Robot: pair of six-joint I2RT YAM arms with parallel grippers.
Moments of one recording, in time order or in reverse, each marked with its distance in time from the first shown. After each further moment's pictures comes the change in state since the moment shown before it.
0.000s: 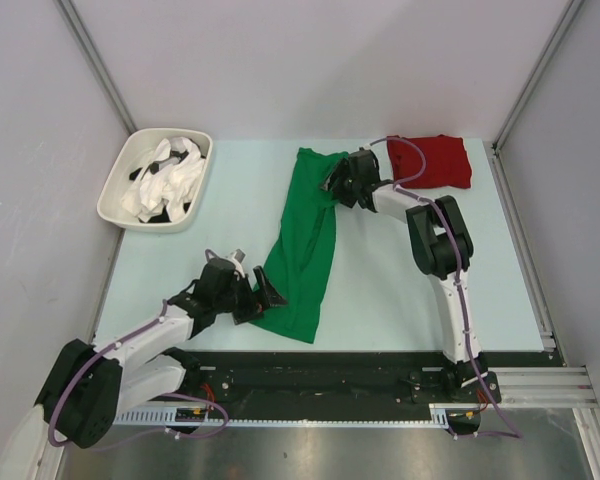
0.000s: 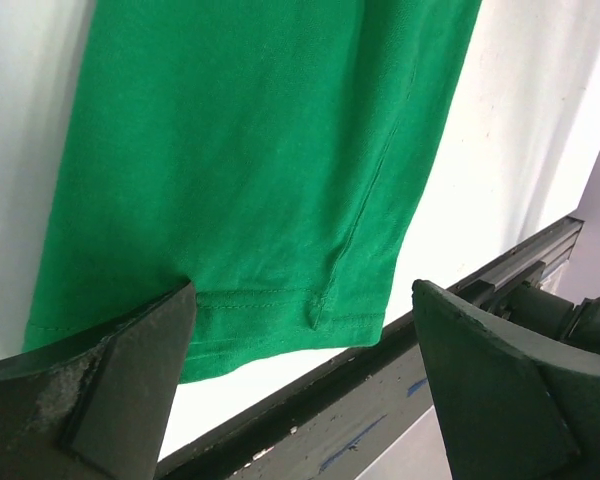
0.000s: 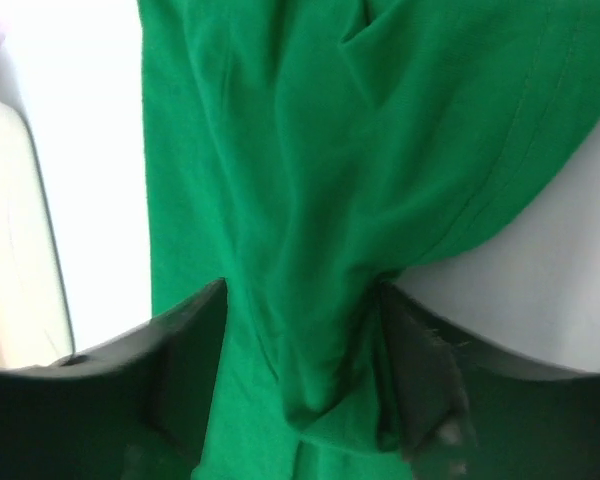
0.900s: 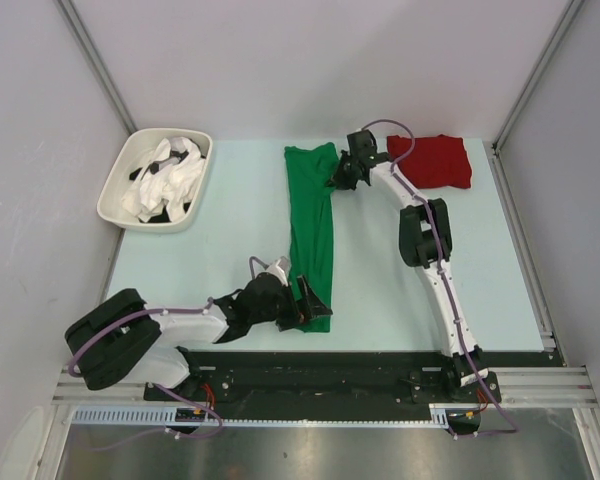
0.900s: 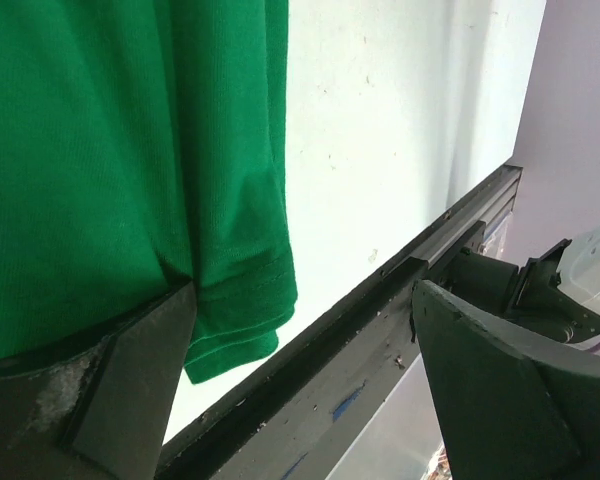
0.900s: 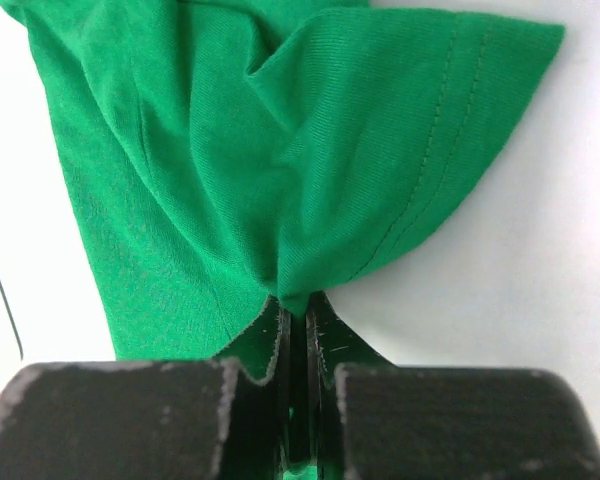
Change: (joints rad) left arm -0.420 0.308 0.031 0.483 -0.161 -0.281; right arm -0.049 0.356 0.708 -0.552 -0.083 -0.161
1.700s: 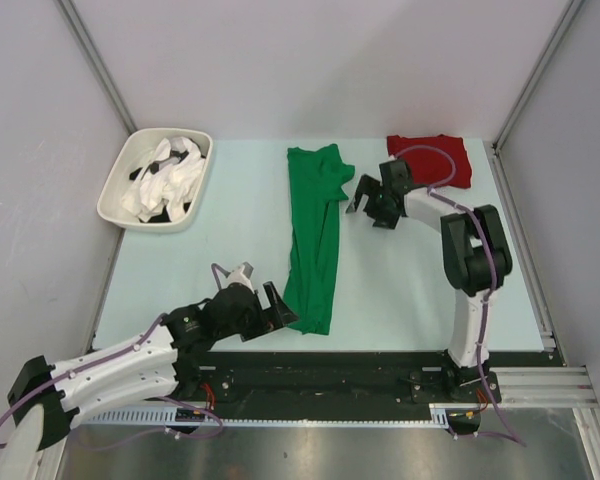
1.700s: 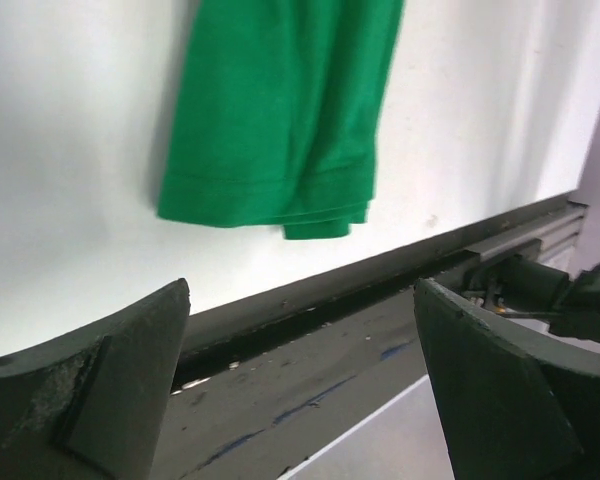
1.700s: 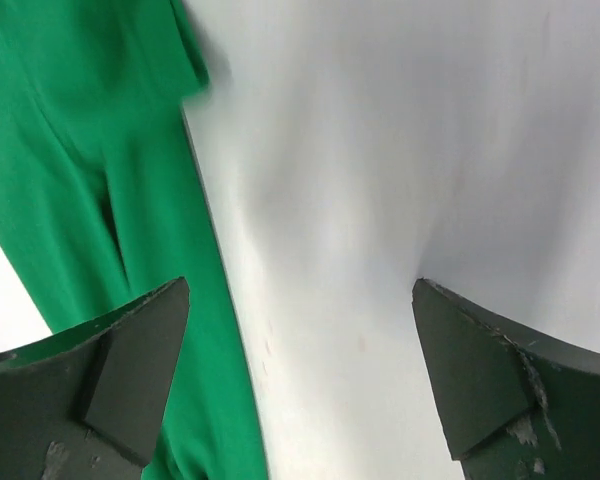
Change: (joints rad) left arm -0.041 -0.581 0.032 -0.713 -0.228 -0.006; right arm -0.061 -0.555 -0.861 0.235 0.051 -0.076
